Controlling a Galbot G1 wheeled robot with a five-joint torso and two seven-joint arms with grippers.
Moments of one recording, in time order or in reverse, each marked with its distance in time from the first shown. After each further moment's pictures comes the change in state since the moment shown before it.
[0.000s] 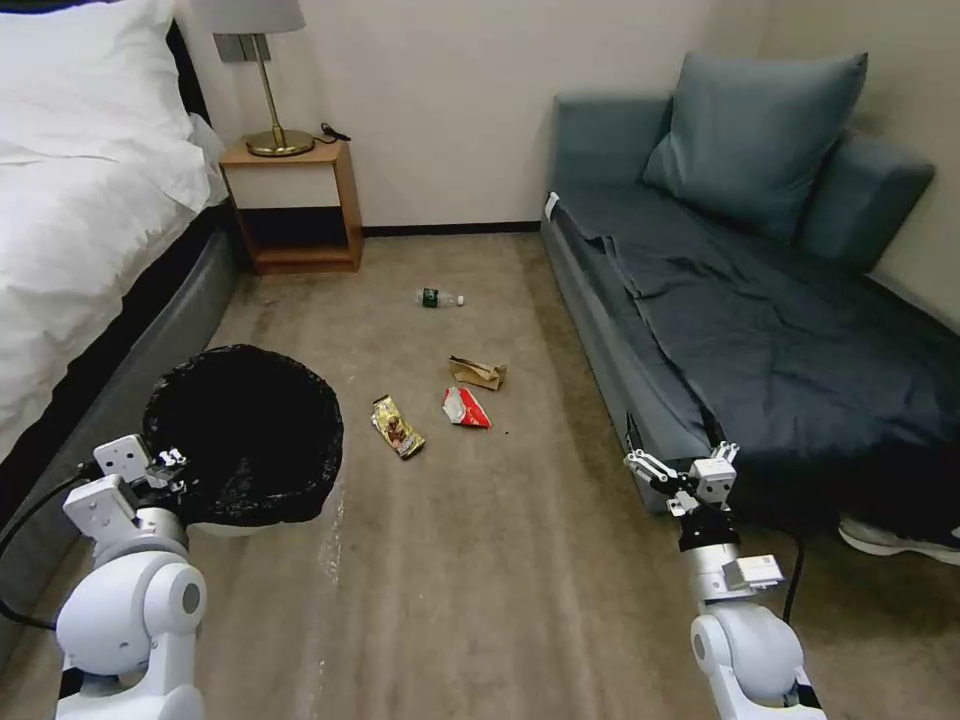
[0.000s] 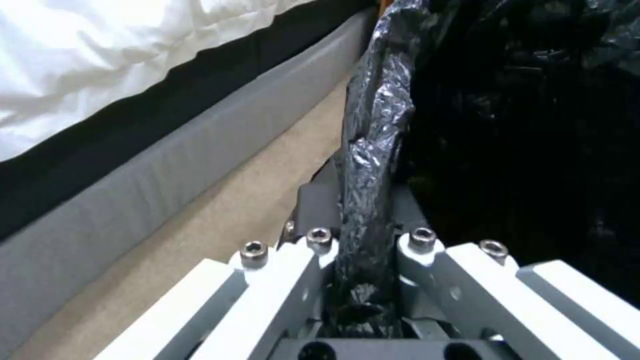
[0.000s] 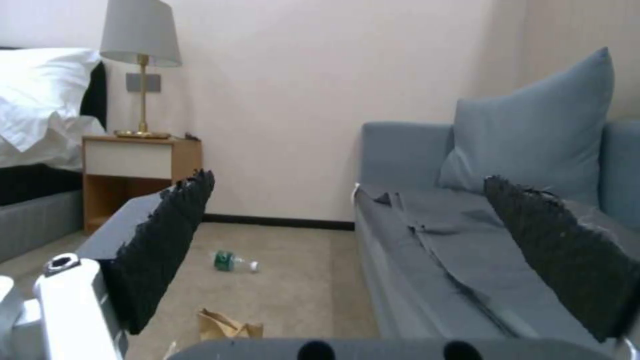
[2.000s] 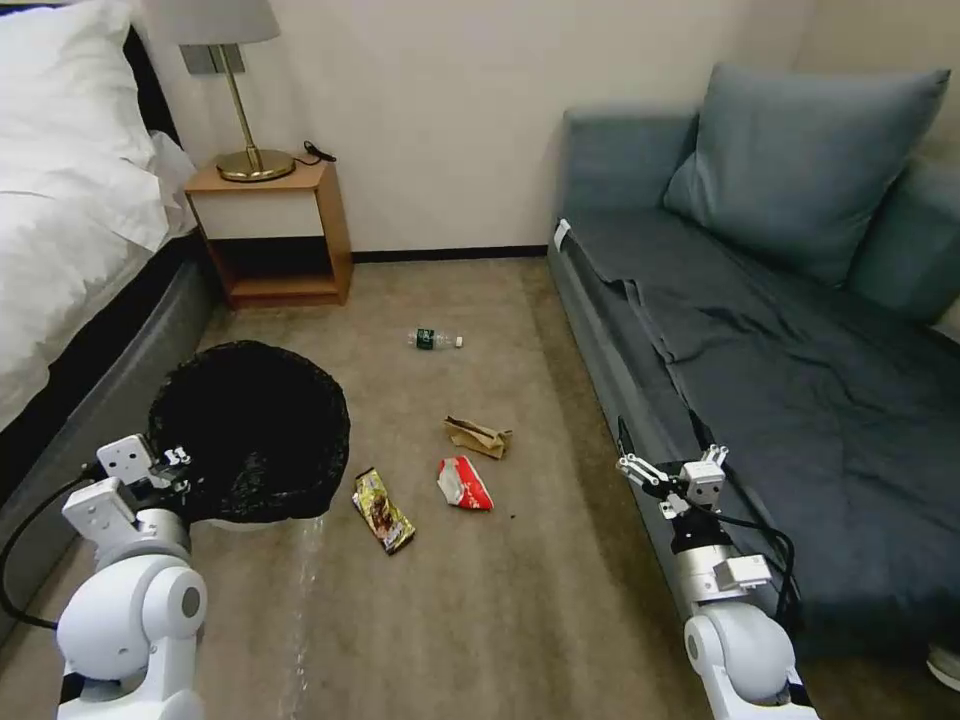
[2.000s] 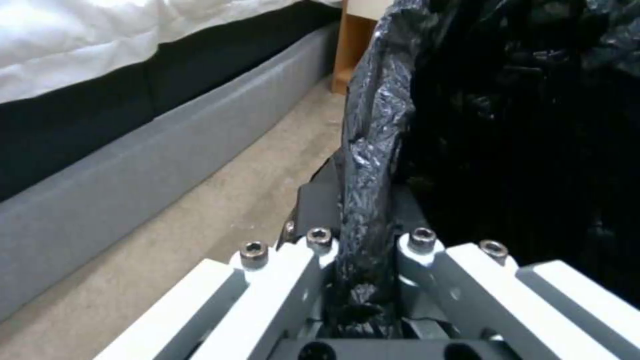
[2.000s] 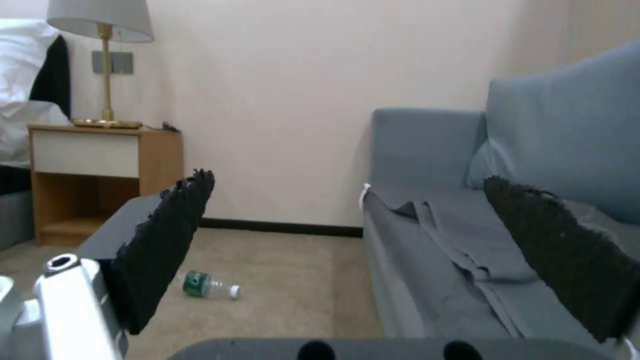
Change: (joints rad) left arm 0.015 -0.013 -0.003 -0.002 -0.027 -0.033 0.009; right arm -0.003 0.012 -0.014 -0.021 -0.013 0.005 -0.014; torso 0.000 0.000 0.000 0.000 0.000
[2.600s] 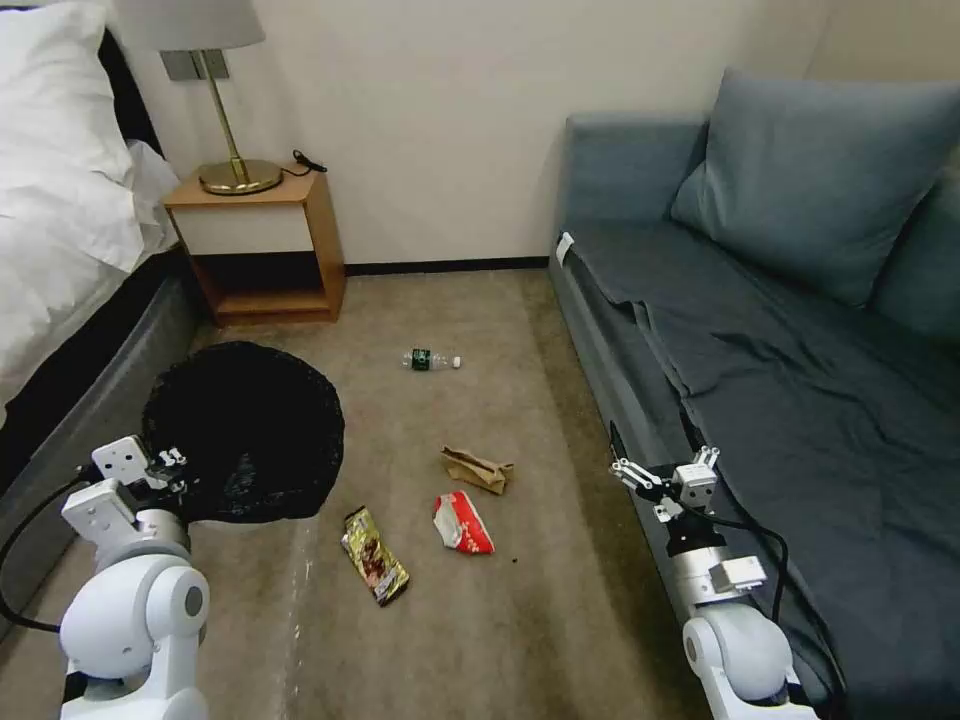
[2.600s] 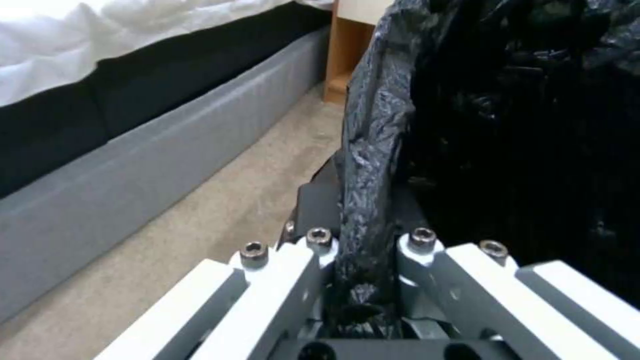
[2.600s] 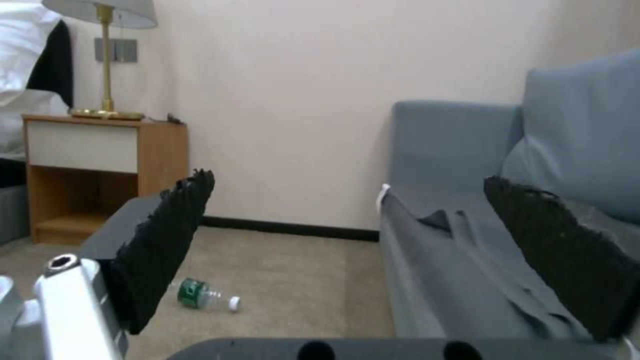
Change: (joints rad) left arm -0.016 -0.012 0.015 0.013 0.032 0.003 -0.022; right arm 0.034 -0.032 -0.035 -0.041 0.012 -0.003 -0.018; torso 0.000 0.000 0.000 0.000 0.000
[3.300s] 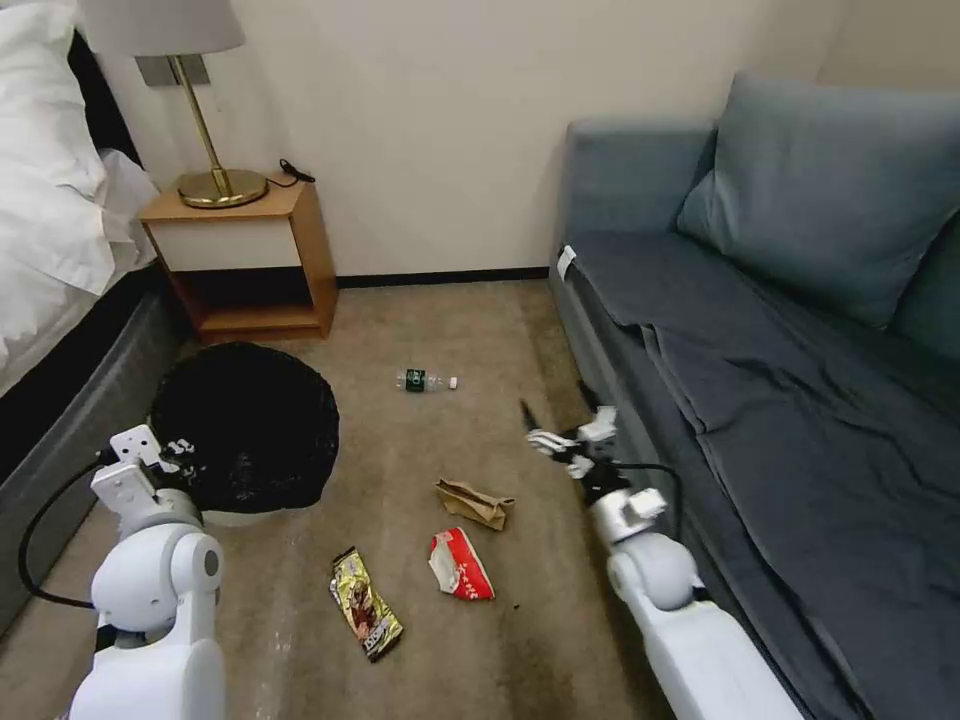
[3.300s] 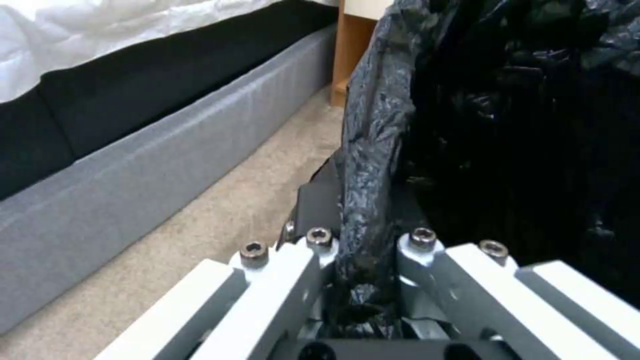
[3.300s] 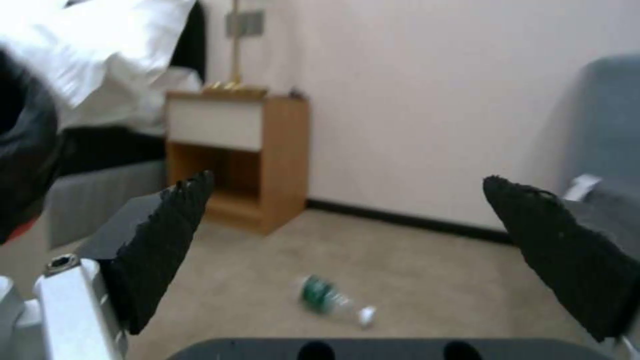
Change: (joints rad) left arm -0.115 0.003 0.003 0.132 0.057 0.001 0.001; right arm 0.394 -0.070 -0.434 -0.353 0.093 -0.025 0.014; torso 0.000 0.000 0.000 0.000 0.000
